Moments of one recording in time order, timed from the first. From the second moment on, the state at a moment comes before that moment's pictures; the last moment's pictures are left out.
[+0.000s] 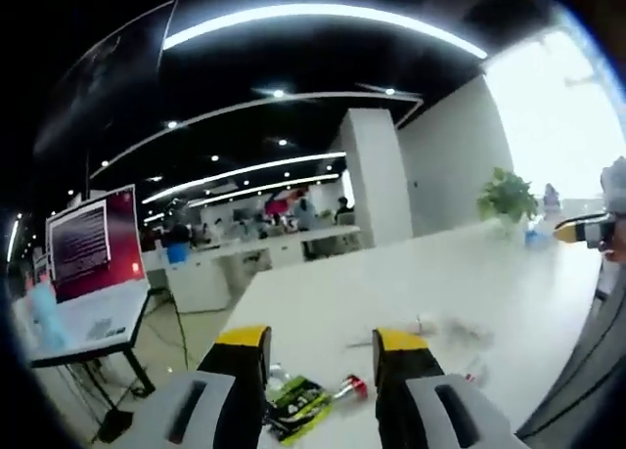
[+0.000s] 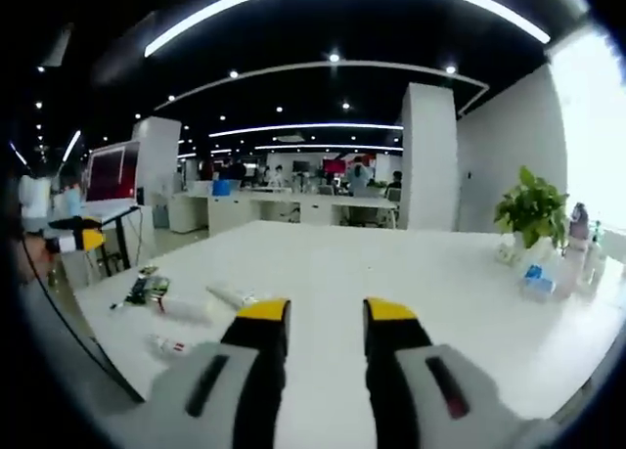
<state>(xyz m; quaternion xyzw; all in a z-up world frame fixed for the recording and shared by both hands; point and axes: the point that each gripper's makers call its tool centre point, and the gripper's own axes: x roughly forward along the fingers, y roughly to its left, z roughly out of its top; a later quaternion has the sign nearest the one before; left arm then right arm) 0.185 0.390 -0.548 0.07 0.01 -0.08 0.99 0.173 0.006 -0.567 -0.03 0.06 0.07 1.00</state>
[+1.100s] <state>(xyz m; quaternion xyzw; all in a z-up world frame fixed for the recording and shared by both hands) 0.172 0.389 -0.564 0.08 0.02 -0.07 0.99 0.177 0.027 -0.593 -0.04 0.13 0.14 0.98</state>
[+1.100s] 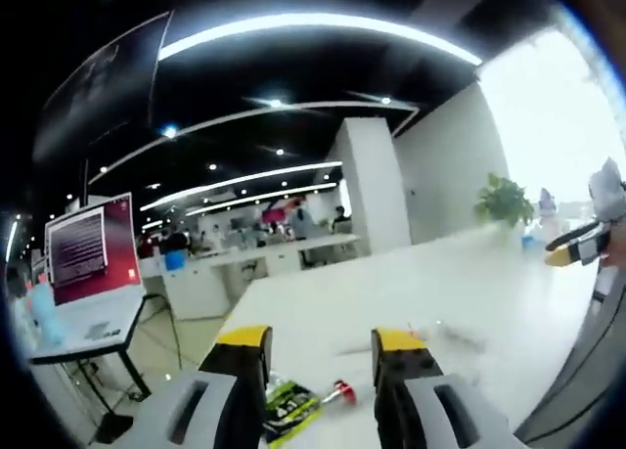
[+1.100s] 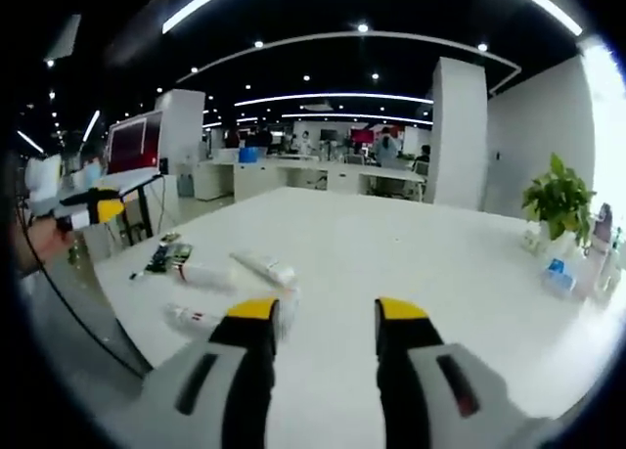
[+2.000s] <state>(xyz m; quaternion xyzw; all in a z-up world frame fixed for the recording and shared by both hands) 0.173 0.392 -0.578 0.11 0.05 -0.06 0.99 0.194 0.060 -0.621 -0.04 0.19 0.19 0.96</state>
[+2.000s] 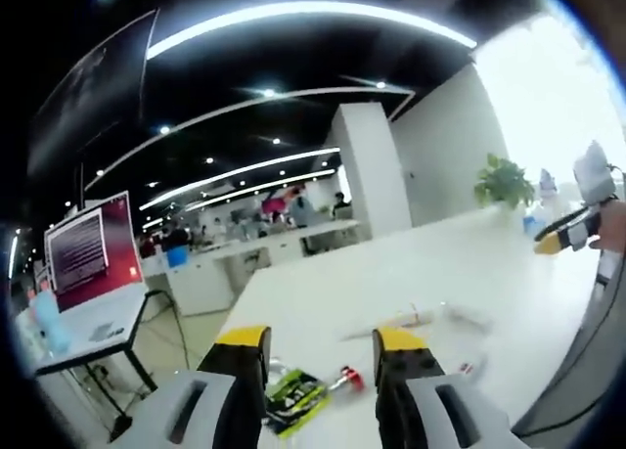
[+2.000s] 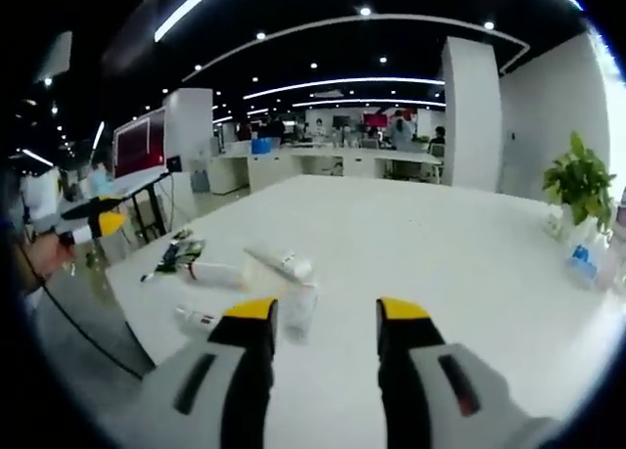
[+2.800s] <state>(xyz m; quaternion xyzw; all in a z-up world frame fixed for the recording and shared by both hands) 0.171 0.390 -0.583 0.14 0.07 -0.06 0.99 0.186 0.066 -0.650 -0.08 0.26 0.21 0.94</state>
